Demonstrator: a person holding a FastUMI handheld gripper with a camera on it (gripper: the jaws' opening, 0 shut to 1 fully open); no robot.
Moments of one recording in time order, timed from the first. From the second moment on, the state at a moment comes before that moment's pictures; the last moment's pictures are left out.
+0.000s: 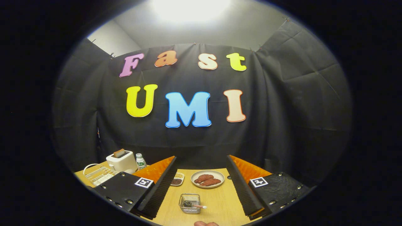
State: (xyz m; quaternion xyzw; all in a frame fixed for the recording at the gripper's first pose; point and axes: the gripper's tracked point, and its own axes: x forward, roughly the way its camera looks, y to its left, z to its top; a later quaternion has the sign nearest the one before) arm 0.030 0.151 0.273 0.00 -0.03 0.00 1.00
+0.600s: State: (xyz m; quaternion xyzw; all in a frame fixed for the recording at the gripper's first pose) arm 0.060 0.274 0.265 0.03 0.03 0.08 1.00
